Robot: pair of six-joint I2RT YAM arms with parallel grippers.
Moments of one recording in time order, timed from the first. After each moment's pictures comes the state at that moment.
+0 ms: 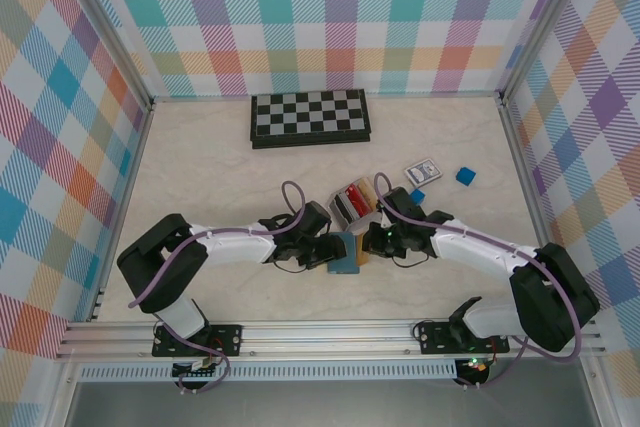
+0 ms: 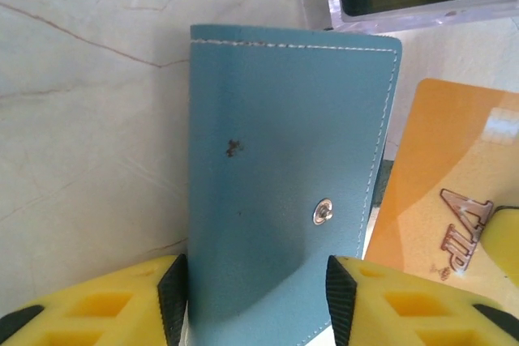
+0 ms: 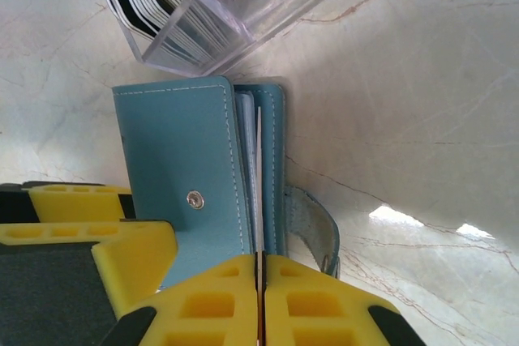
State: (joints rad) left arm -0.90 1.64 0.79 -0.14 0.22 -1.09; right arm 0.66 1.31 0.65 -0.41 -0.29 0.80
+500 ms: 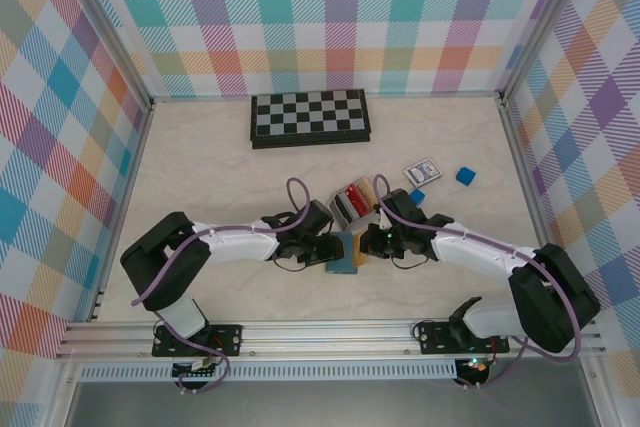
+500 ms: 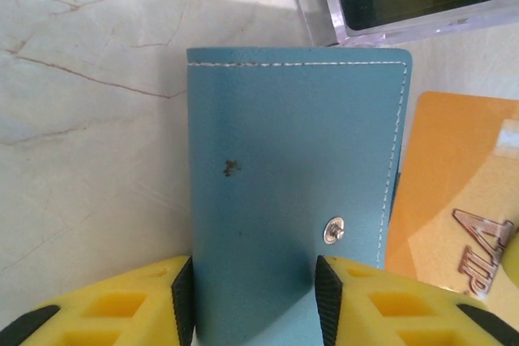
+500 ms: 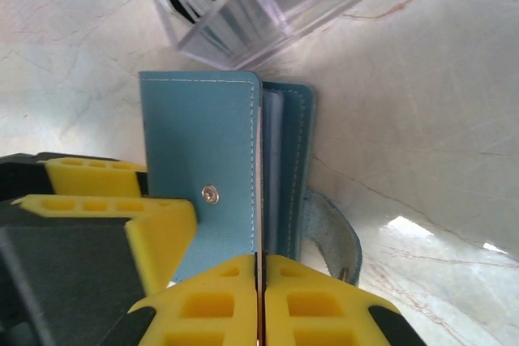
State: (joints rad) left arm -0.90 1.66 0.82 -0.19 0.19 -0.99; right arm 0.66 1.30 0.61 -0.33 -0.34 0.78
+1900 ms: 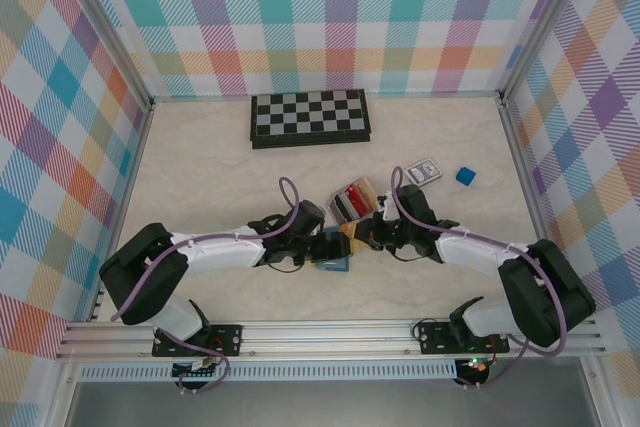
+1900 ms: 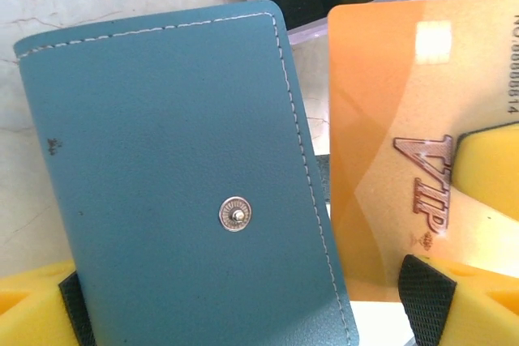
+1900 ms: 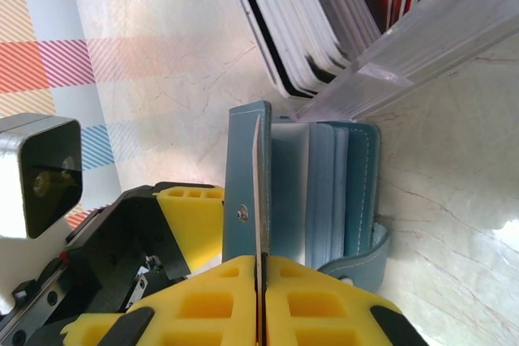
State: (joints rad) left arm -0.90 1.53 0.74 -0.13 0.19 -0.96; right arm 0.54 1.35 0.51 0.07 -0.61 1.01
